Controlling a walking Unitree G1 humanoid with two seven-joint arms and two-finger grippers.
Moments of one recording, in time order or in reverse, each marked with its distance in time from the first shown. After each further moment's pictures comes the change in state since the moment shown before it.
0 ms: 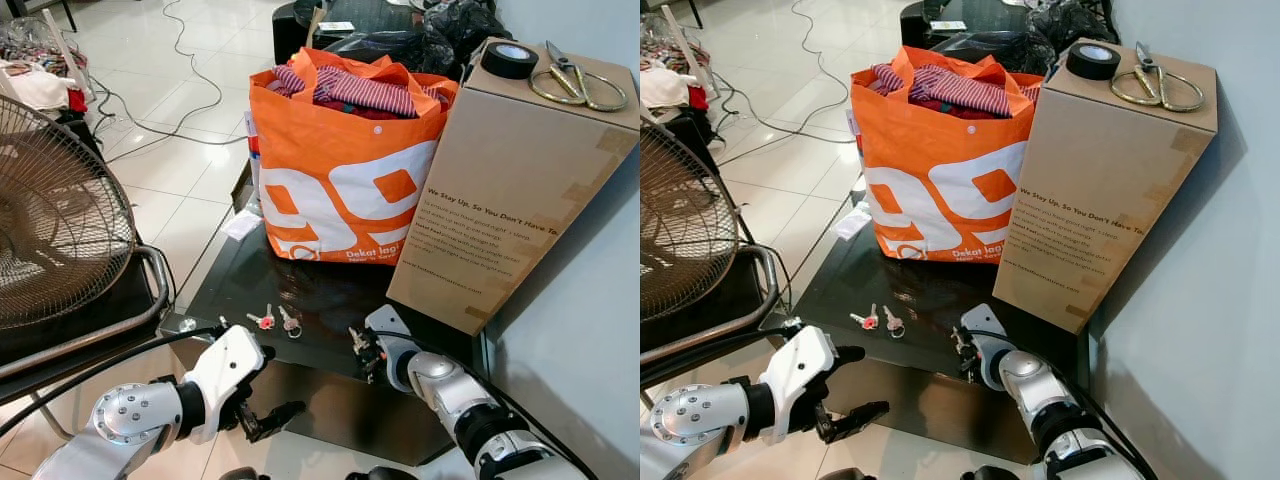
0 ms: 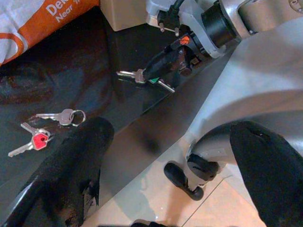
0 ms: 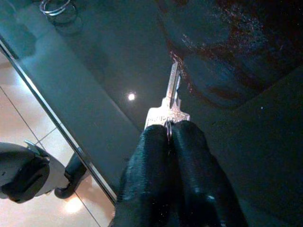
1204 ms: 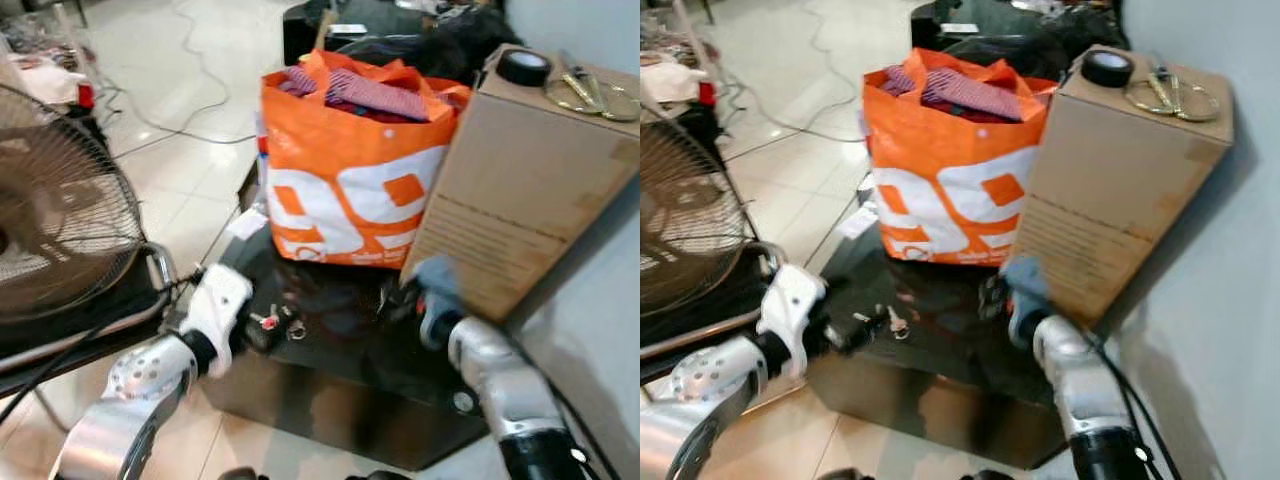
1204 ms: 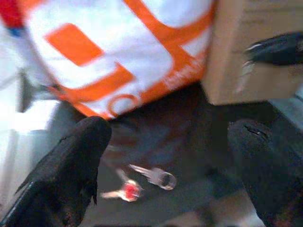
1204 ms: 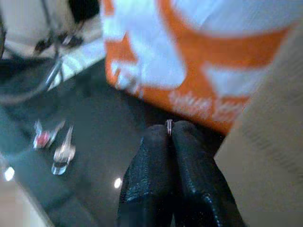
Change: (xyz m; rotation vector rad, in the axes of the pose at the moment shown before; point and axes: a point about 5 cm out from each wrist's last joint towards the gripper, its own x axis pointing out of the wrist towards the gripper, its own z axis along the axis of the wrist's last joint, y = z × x) left arm 0.011 0.041 0.034 -0.055 -0.245 0.418; right arm -0.082 -0.029 0.067 0.128 -0.444 -0.140
